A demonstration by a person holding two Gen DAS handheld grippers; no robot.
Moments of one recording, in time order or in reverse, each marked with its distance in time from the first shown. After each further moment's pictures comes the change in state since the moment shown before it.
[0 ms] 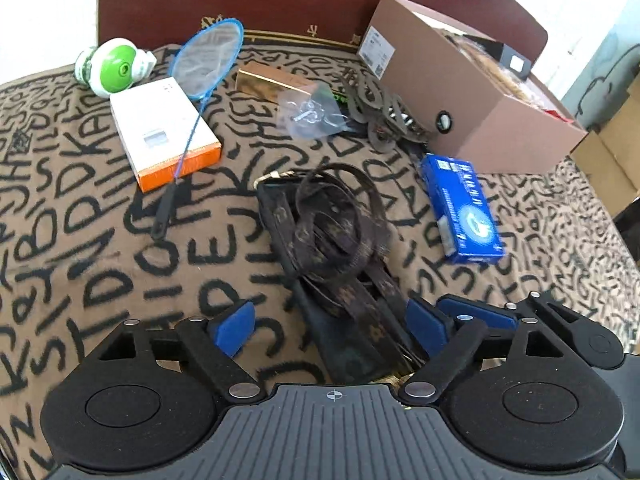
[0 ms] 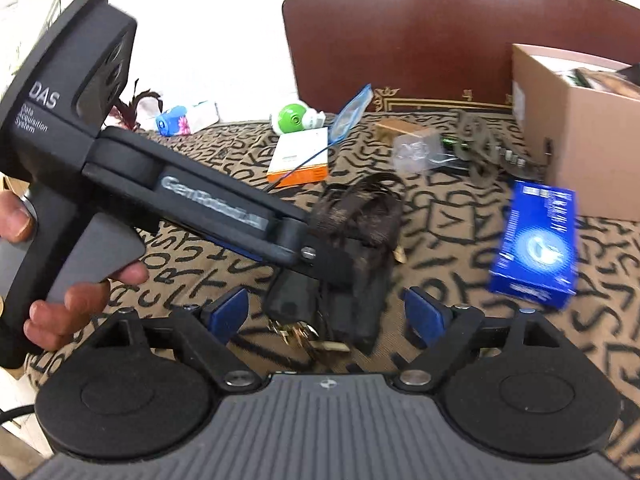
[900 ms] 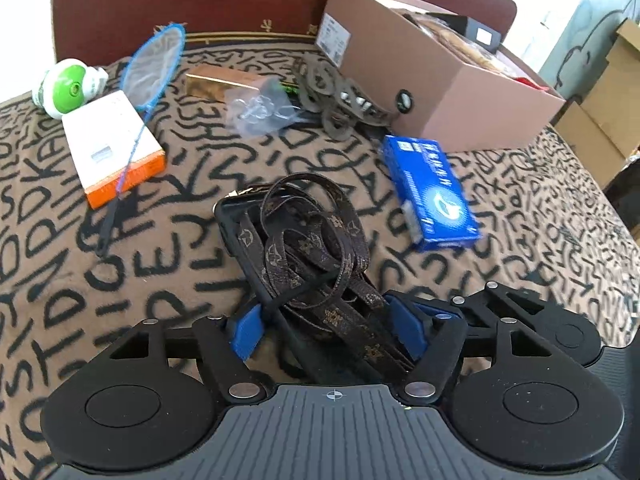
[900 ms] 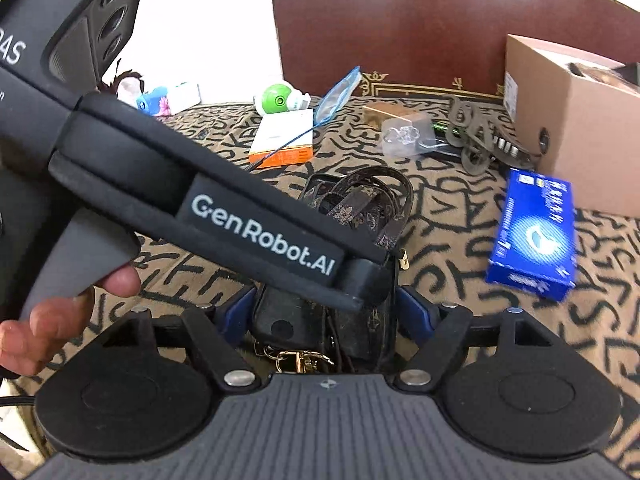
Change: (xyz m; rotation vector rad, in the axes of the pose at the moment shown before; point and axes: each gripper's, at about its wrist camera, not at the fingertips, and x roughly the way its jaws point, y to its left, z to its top) left arm 0.006 -0.036 -0.008 0.080 0.013 -0.055; right arm -0.001 -0.012 -0.011 -0.050 0.037 0.022
